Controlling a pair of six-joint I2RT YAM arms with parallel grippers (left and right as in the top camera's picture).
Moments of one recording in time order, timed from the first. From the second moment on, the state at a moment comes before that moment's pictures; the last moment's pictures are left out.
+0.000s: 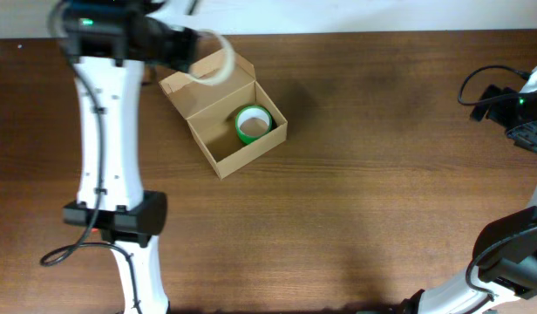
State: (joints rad) left arm -0.16 2.19 2.80 -1.59 0.16 0.22; right arm -0.47 1.87 1.91 -1.36 -0.05 0.13
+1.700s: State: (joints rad) left arm -0.33 2.43 2.29 -1.20 -0.03 0.24; right arm -0.47 1.87 1.91 -1.36 -0.05 0.14
